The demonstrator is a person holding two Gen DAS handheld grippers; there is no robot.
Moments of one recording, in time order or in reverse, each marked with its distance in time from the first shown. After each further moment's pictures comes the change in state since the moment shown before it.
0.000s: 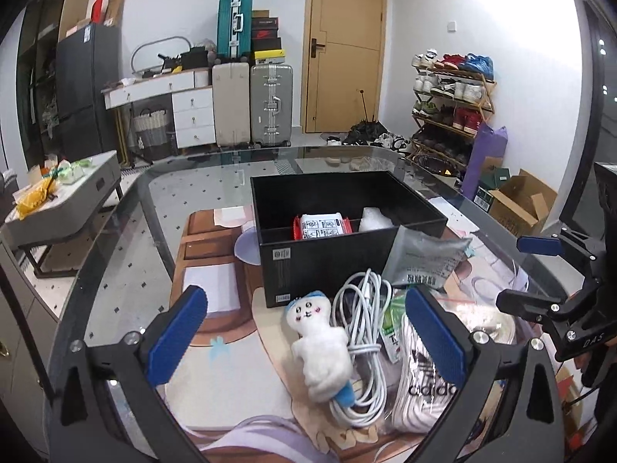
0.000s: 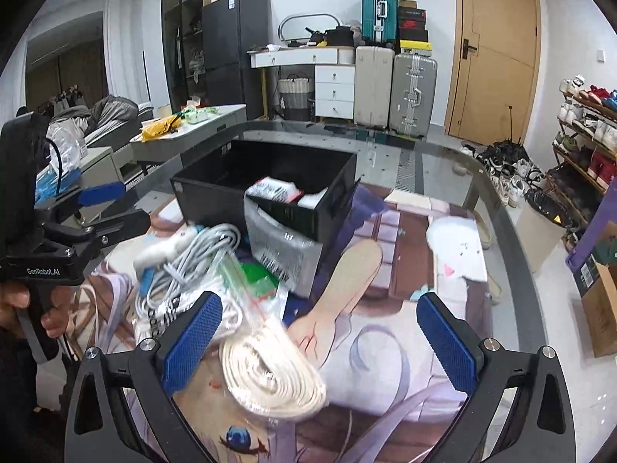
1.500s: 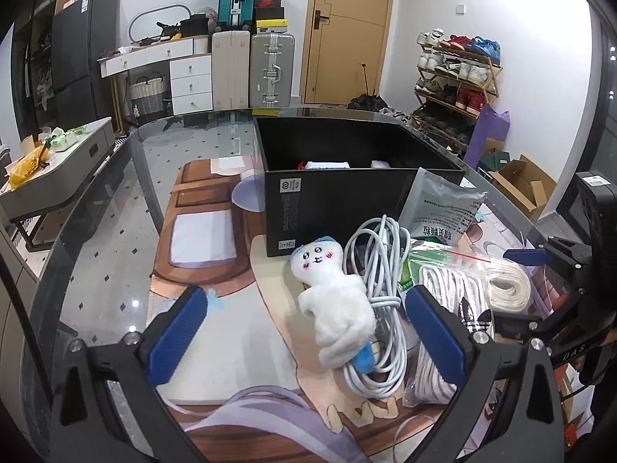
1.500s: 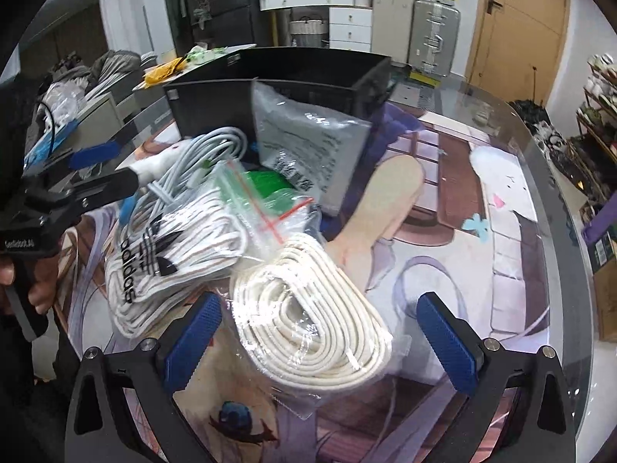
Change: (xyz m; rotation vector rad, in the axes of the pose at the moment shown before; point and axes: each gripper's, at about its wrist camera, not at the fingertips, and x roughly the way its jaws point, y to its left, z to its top) left arm 0.017 0.011 -0.027 -0.051 0.114 -0.031; right arm 0.059 0.007 -0.022 -0.001 0.217 0.039
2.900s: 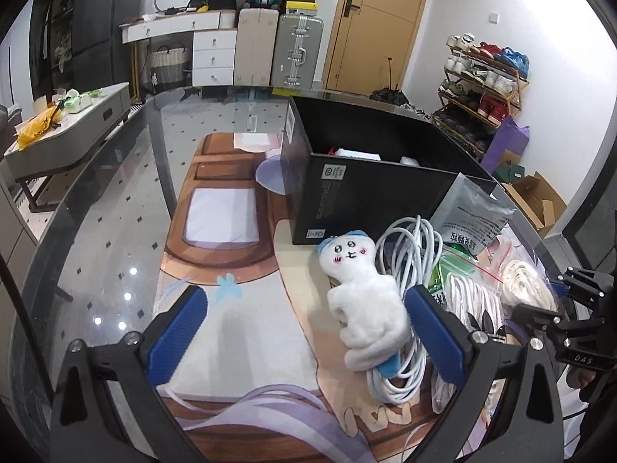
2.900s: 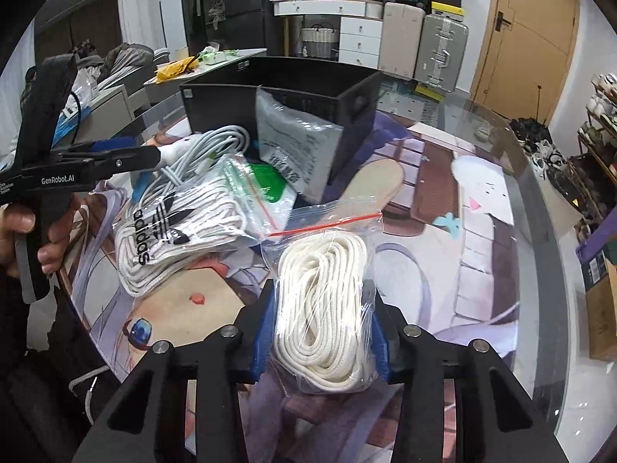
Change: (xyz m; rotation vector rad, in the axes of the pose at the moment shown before) left arm 0.016 0.025 -0.001 -0.118 0.066 0.015; right arm -0.028 -0.008 -0.022 -0.069 -0.041 -0.013
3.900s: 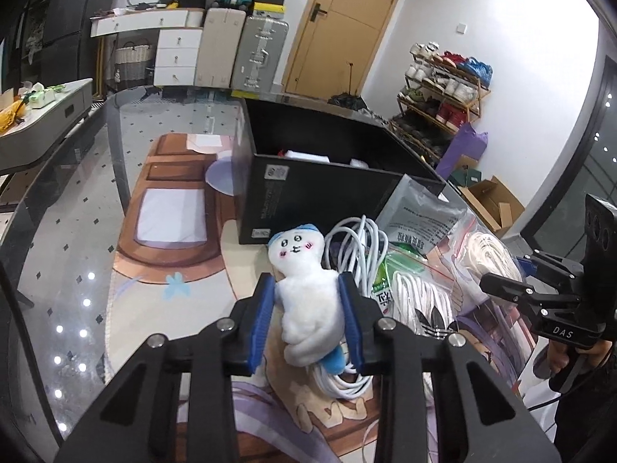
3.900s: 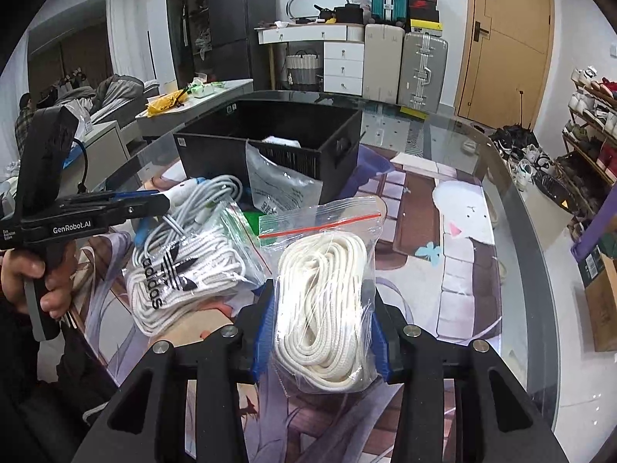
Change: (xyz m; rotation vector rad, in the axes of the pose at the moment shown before) left arm -0.011 -0.005 -0.003 -0.004 -0.028 -0.178; right arm -0.024 0.002 0.014 0.051 -0.112 -0.015
